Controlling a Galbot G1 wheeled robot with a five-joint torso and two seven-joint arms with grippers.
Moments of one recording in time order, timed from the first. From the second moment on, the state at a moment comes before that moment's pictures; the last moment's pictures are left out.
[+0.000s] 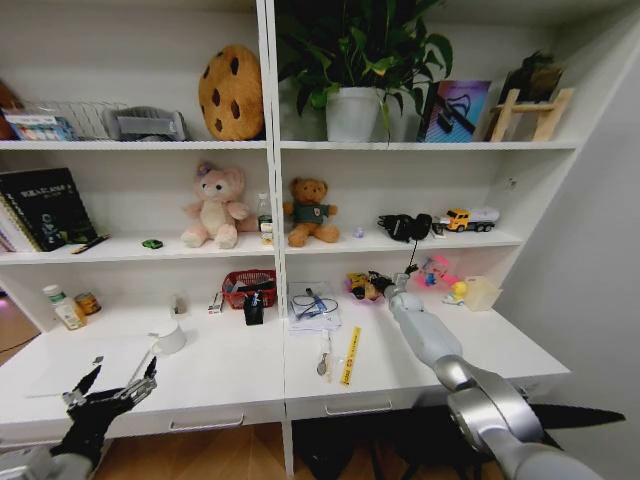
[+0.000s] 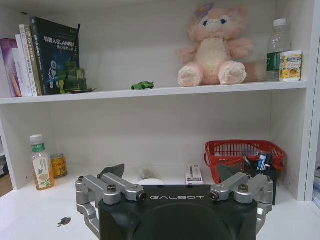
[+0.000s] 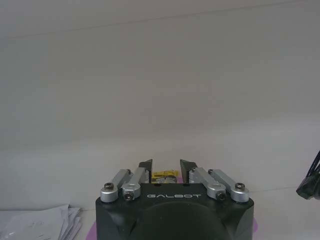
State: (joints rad) left arm 2.07 -1.26 -1.08 -2.50 -0.58 0.21 -0.17; right arm -0.24 1.27 0.18 0.56 0.54 -0.02 -0.16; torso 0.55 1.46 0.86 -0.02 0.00
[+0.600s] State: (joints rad) left arm 2.07 -1.26 -1.08 -2.50 -0.58 0.21 -0.17; right arm -0.87 0.94 0.37 1.45 0.68 -0.15 -0.05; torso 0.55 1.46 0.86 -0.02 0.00
